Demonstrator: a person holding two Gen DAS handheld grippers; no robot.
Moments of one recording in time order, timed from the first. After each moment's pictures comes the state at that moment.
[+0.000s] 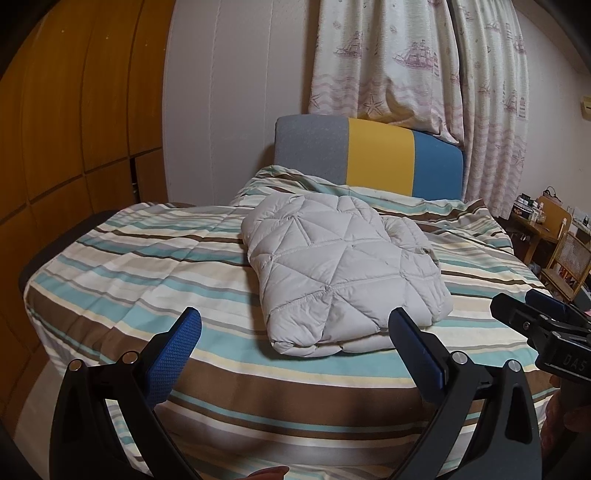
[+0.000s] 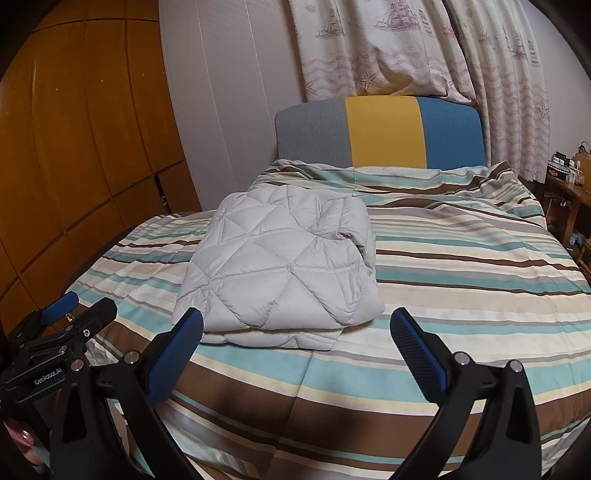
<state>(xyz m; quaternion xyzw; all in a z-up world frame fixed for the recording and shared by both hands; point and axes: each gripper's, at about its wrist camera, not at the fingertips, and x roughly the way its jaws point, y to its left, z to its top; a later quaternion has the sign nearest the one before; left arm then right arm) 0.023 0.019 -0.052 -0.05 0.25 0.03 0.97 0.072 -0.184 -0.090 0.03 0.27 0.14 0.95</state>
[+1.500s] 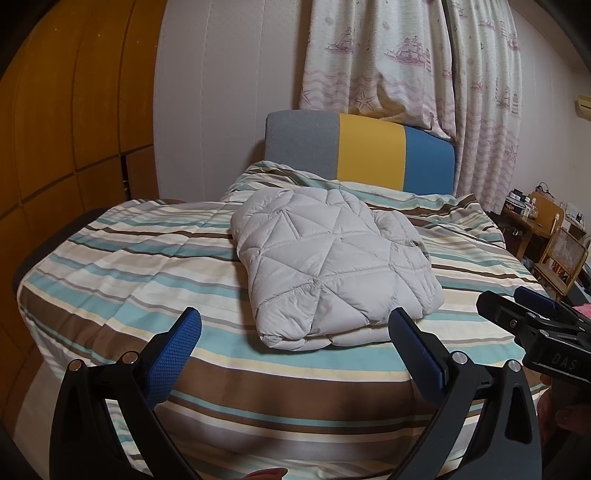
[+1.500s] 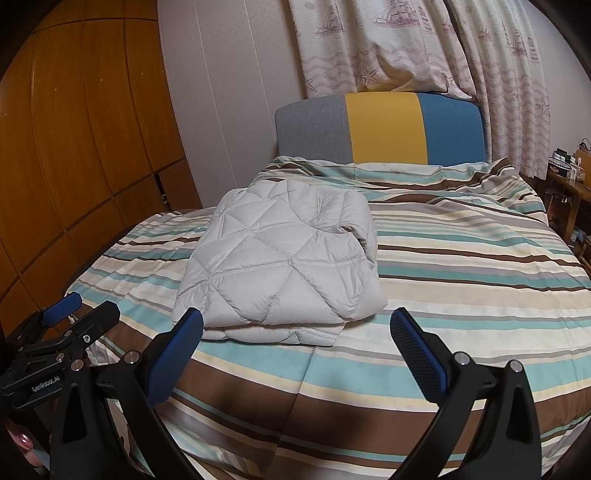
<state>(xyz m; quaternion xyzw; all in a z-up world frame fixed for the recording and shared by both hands) 0.021 0.009 -0.056 -0.05 0.26 0.02 0.96 0.073 -0.185 -0.092 0.04 0.28 0.15 0.95</state>
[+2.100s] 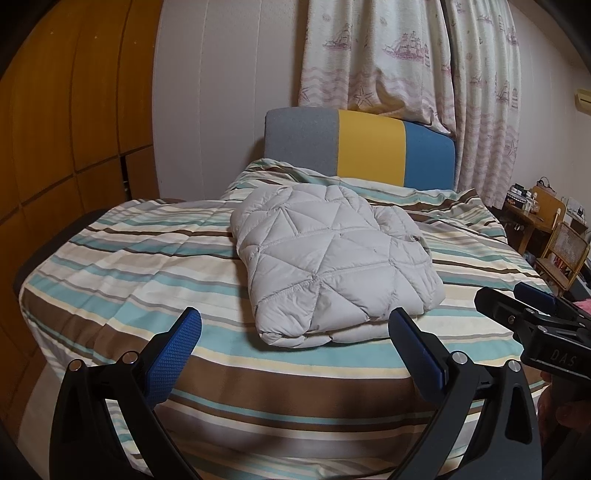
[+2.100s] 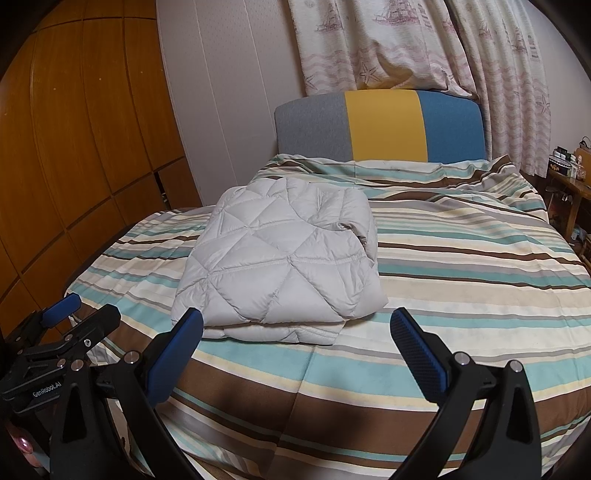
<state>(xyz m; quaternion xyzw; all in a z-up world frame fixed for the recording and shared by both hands) 0.024 0.007 -0.060 -0.04 0.27 0.02 0.96 0.074 -0.187 -0.094 0.04 0.28 0.15 0.95</state>
